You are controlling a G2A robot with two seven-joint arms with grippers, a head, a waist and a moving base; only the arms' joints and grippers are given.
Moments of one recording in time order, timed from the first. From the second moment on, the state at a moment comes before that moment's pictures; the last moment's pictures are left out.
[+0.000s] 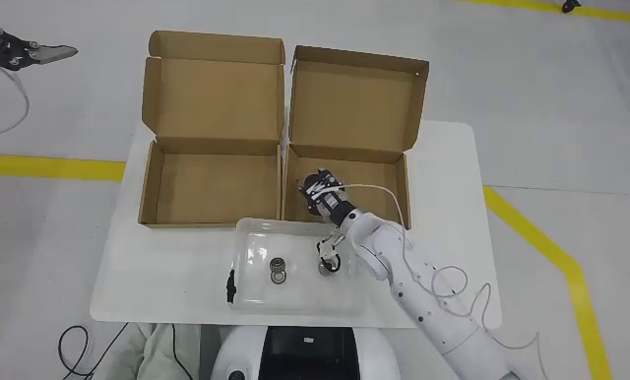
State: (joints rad) left arm 0.56 -0.16 -1.11 -1.50 0.89 -0.82 -0.11; right arm -1.11 -1.40 0.84 -1.37 -1.38 -0.14 0.19
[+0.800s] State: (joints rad) left arm 0.56 -0.16 -1.11 -1.50 0.89 -0.82 -0.11; right arm -1.07 -1.43 0.85 -1.27 -1.32 -0.16 0.17
